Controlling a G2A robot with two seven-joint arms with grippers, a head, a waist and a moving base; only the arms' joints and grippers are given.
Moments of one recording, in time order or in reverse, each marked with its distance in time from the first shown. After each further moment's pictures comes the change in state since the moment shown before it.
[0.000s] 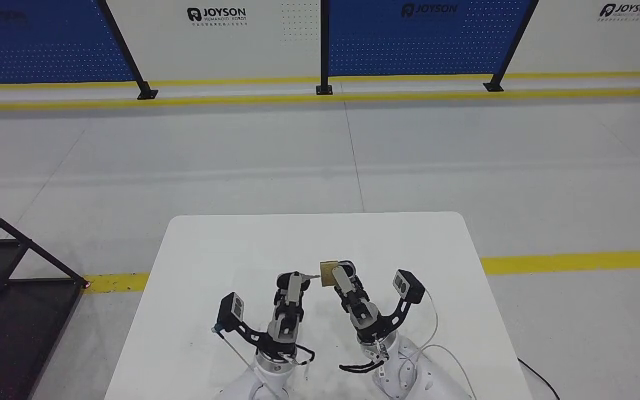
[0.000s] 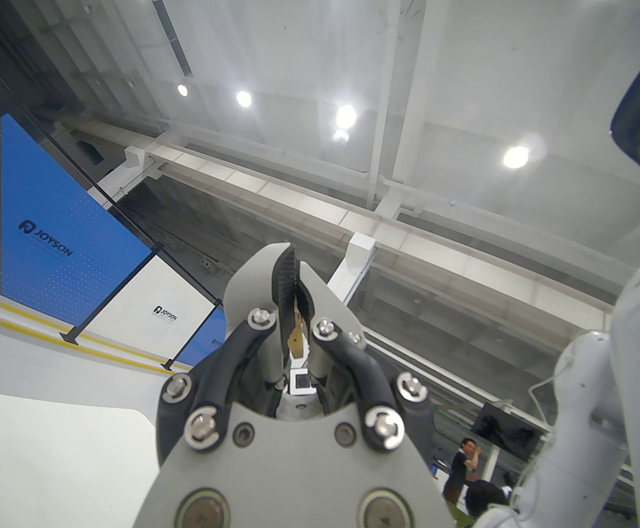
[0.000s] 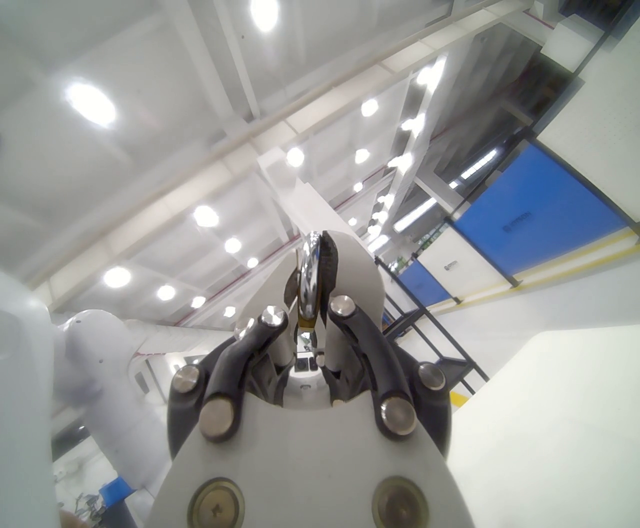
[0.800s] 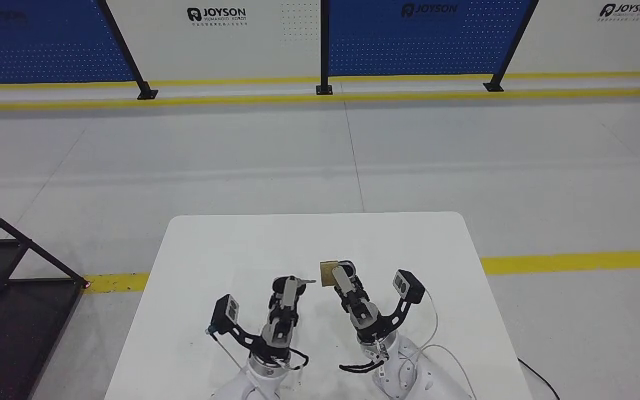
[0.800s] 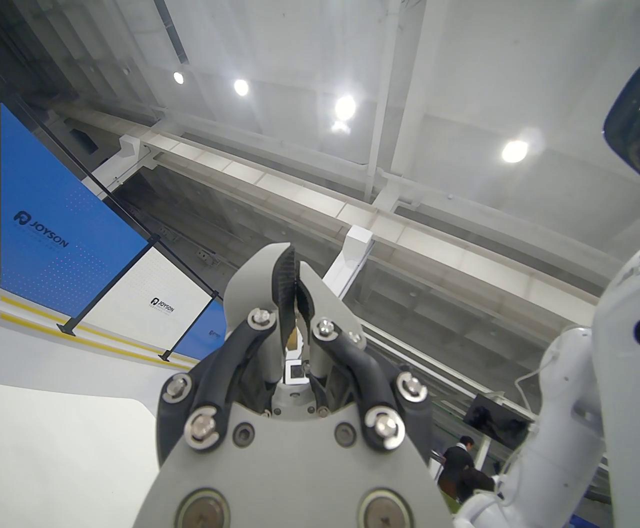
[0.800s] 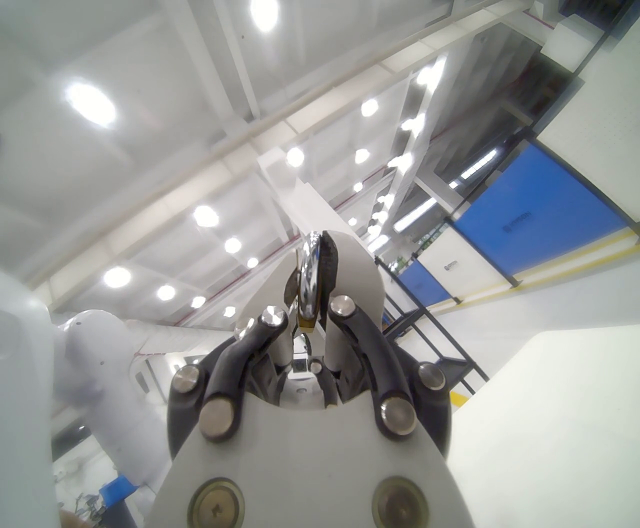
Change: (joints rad) left arm 0.019 0.043 -0.002 -0.026 -0.013 -0.017 -0.017; right arm 0.000 0.000 0.000 0.000 0.000 0.000 0.000
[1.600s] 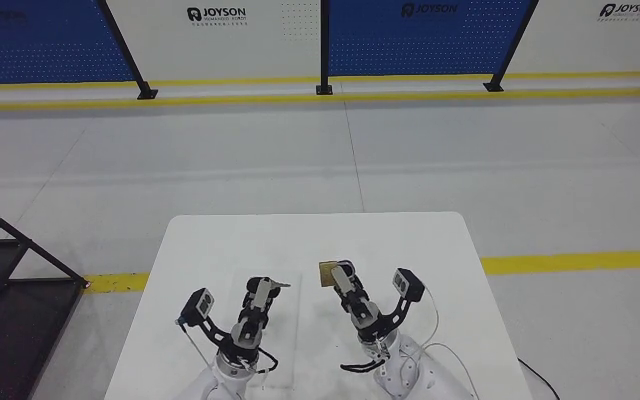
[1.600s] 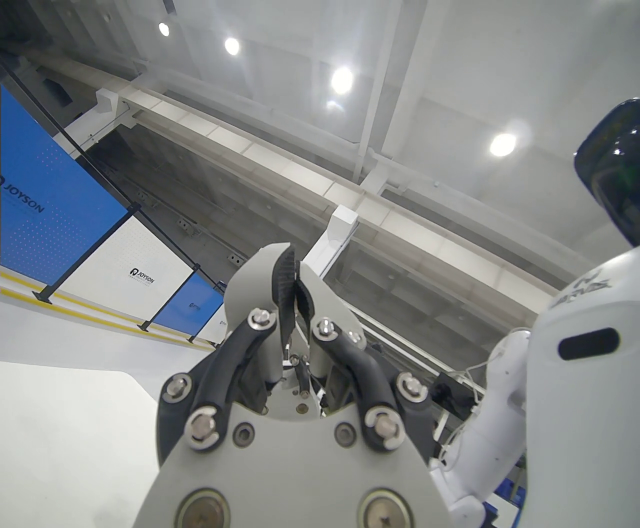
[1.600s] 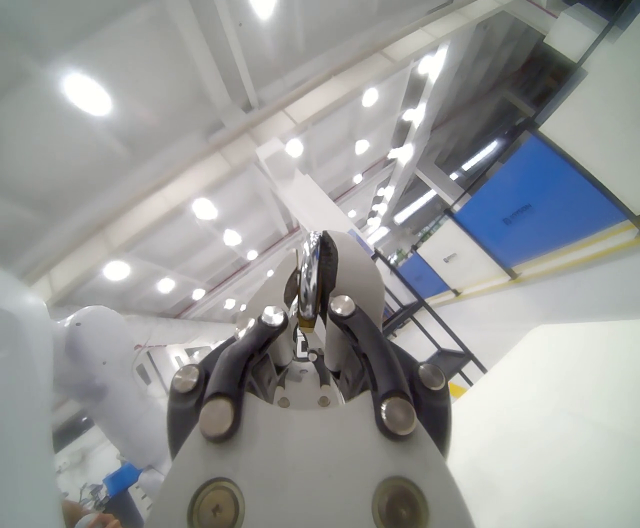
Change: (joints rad) left arm 0.087 0.112 -0.136 -0.097 -0.167 -0.191 -0.190; right arm 0.002 0.005 0.001 -0.004 0.010 -0.006 0.015
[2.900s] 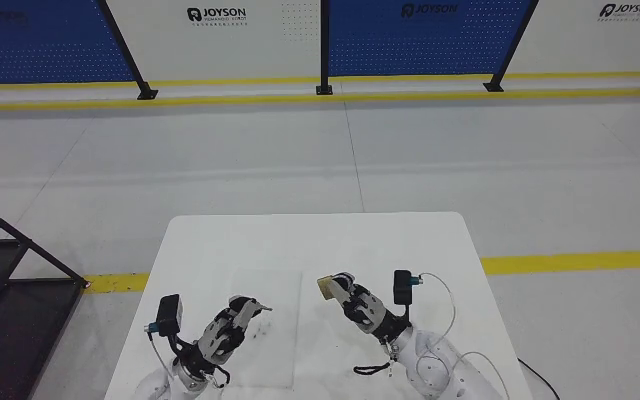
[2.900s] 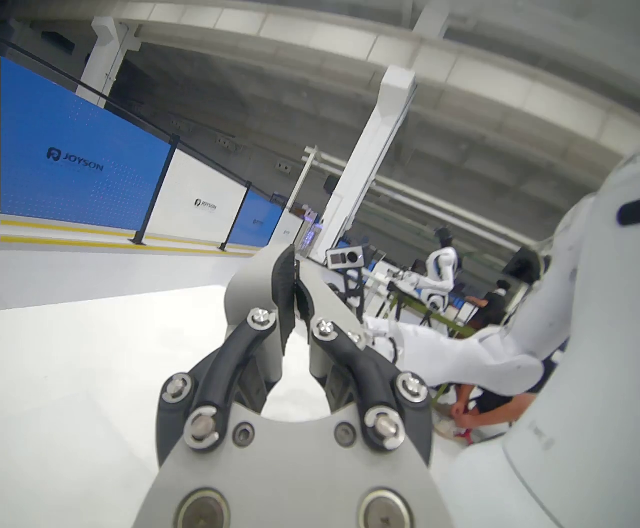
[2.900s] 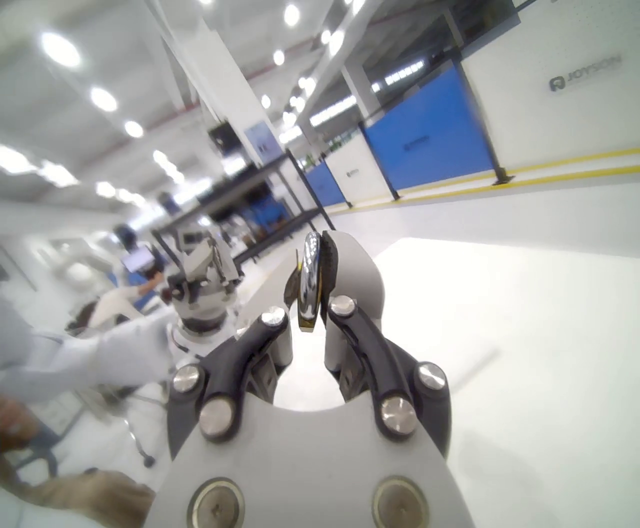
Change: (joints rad) left arm 0.207 0.034 -0.350 -0.082 0.090 -0.076 -0.353; right arm -0.083 0.088 0.145 -0.102 -0.153 0.192 0.277
